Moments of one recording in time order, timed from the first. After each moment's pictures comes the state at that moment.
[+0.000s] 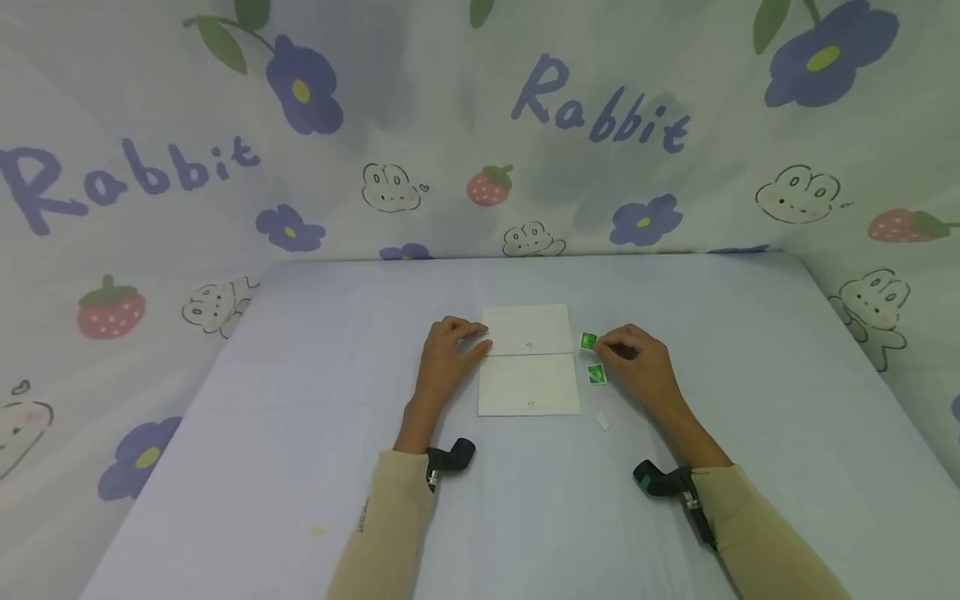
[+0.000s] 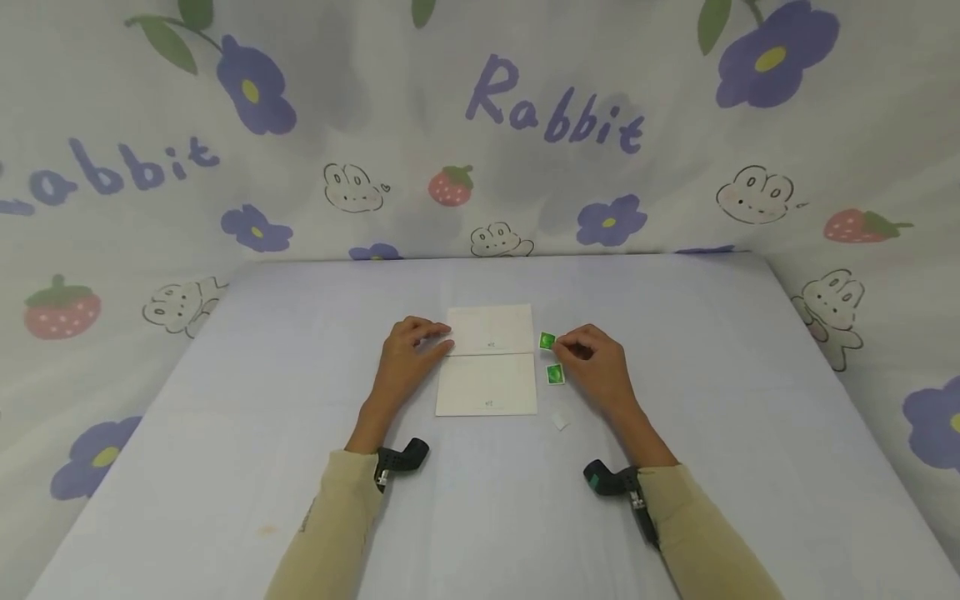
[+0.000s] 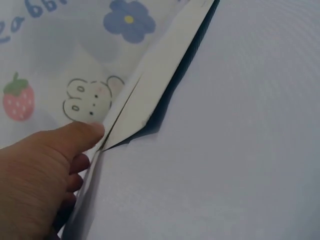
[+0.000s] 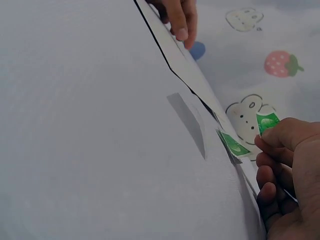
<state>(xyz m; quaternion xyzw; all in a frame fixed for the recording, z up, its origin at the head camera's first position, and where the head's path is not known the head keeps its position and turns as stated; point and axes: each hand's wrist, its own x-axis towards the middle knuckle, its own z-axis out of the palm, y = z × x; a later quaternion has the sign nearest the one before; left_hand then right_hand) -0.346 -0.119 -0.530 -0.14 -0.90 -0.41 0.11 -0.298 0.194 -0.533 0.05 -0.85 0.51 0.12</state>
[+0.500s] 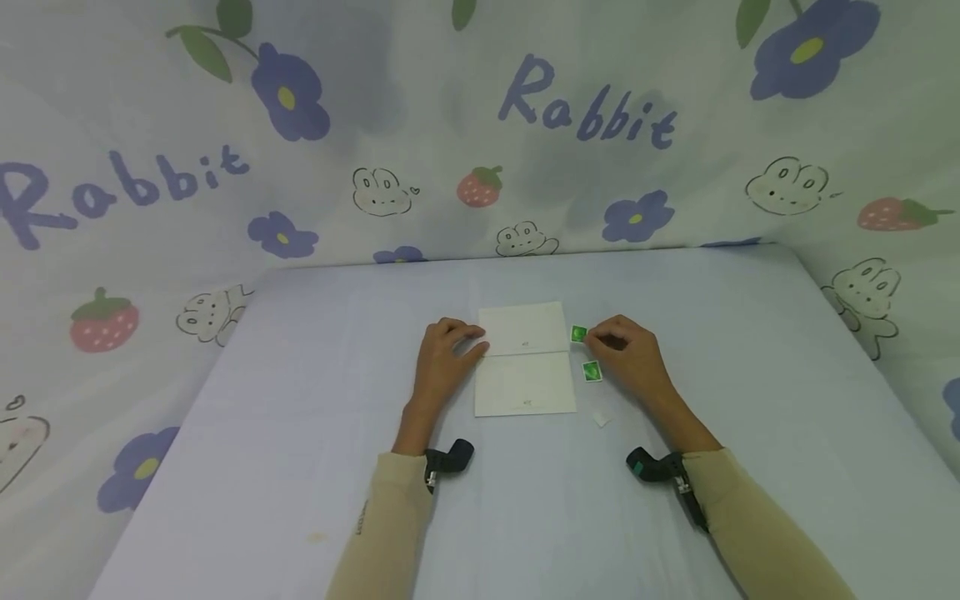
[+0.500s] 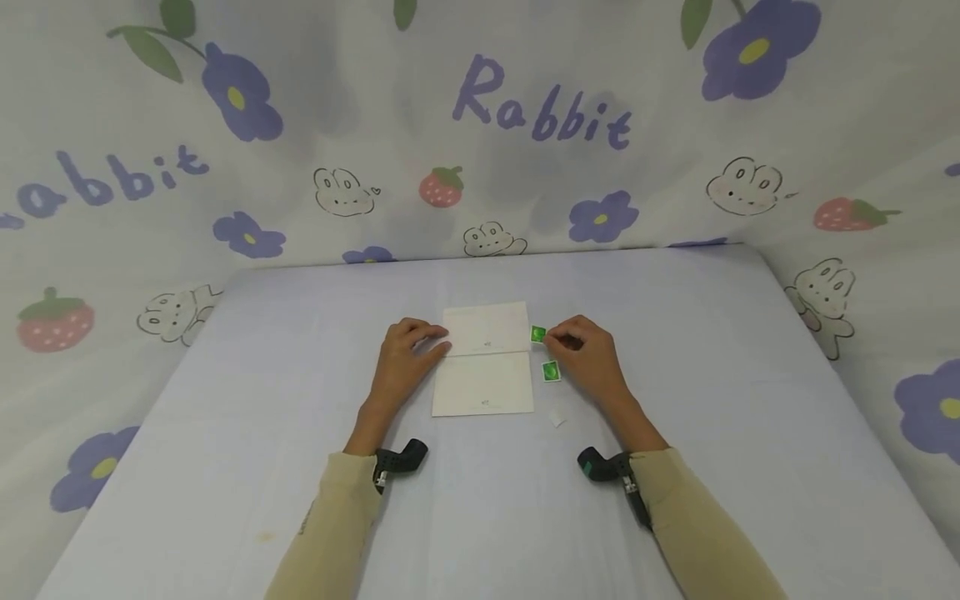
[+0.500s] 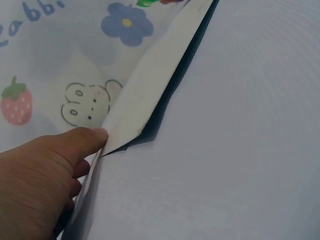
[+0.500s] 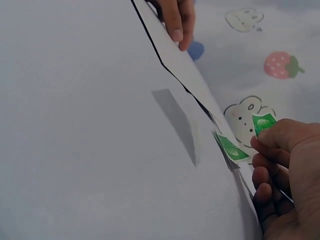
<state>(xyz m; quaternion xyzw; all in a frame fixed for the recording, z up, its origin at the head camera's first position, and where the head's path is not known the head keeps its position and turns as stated) -0.348 -0.116 -0.534 -0.15 -0.90 -0.38 0.12 -0.309 0.194 -0.536 0.06 -0.85 0.51 0.12</state>
